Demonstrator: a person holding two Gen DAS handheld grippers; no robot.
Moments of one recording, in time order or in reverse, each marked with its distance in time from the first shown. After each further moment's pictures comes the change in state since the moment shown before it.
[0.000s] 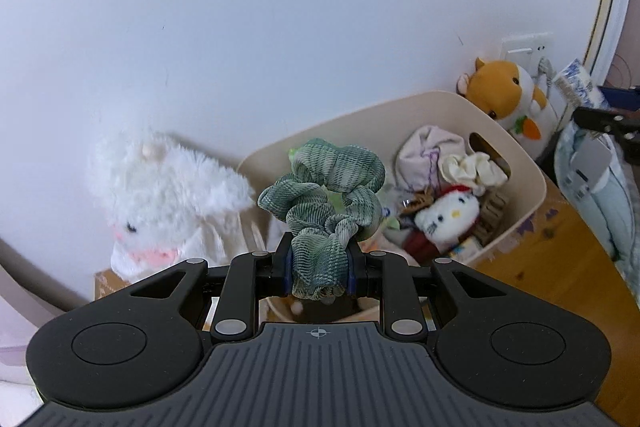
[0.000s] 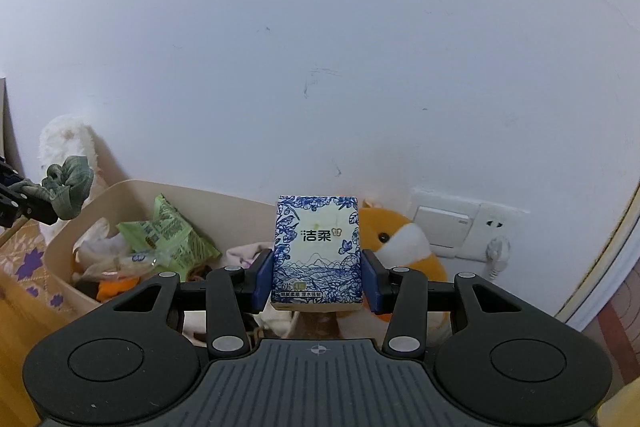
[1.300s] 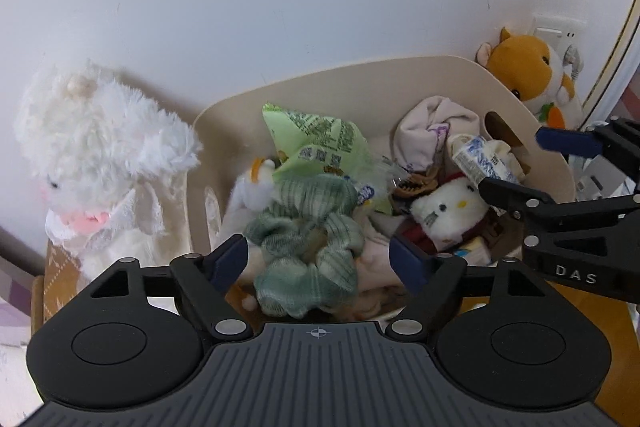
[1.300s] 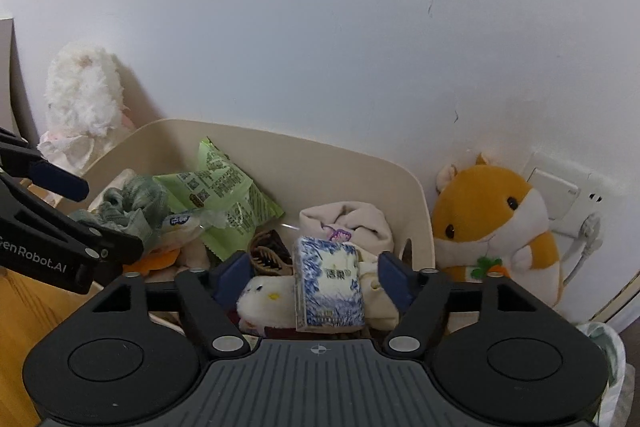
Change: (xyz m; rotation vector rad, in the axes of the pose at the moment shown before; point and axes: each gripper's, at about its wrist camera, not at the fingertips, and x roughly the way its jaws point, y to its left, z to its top) left arm 0.067 -0.011 -0.012 -0.097 0.098 -0.034; right arm 0.073 0.069 -0.016 -0.052 0.135 0.075
